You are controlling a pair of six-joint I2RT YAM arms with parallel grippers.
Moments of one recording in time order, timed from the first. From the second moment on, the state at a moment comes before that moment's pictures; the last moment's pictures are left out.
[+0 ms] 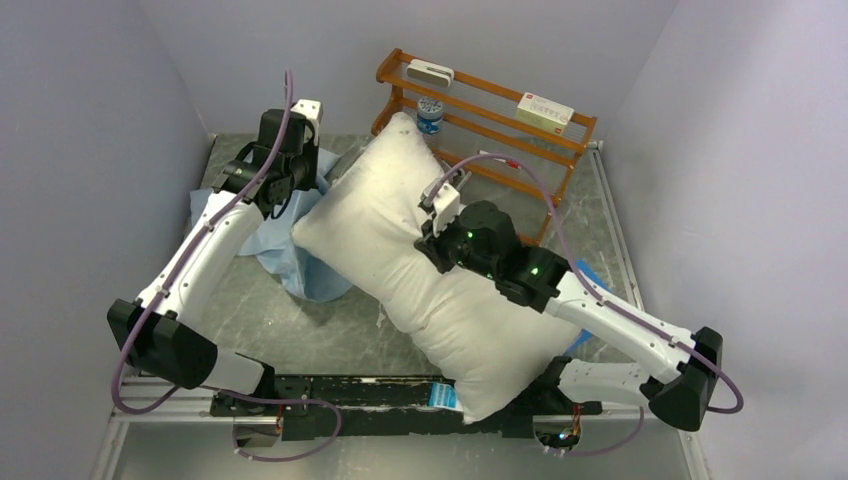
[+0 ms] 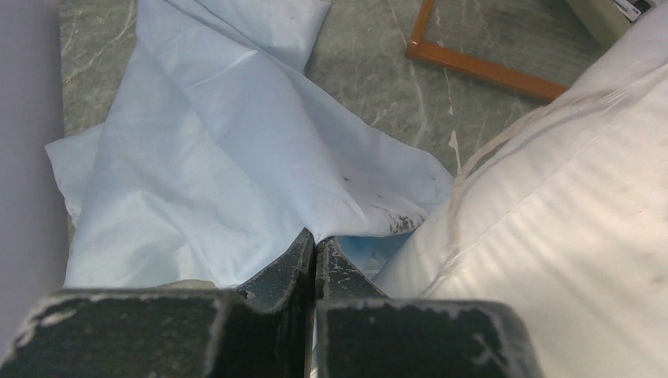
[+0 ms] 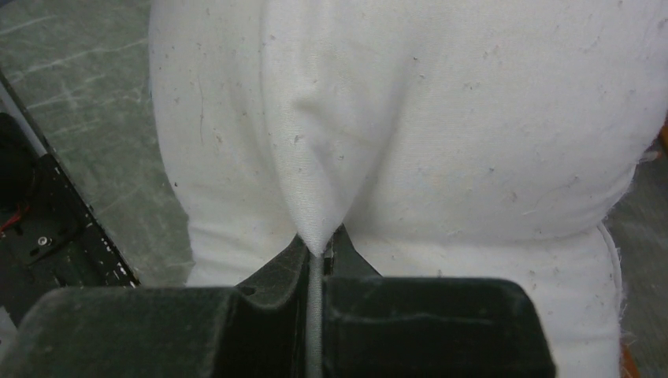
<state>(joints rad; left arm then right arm) -0.36 1.42 1.48 -0.67 -0.26 -0.09 0.90 1.12 1.06 -0.33 0.02 0.00</state>
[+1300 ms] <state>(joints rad) -0.32 1.35 1.46 -0.68 -0.13 -0.10 1.05 1.27 1.02 -0.32 -0.43 -0.04</state>
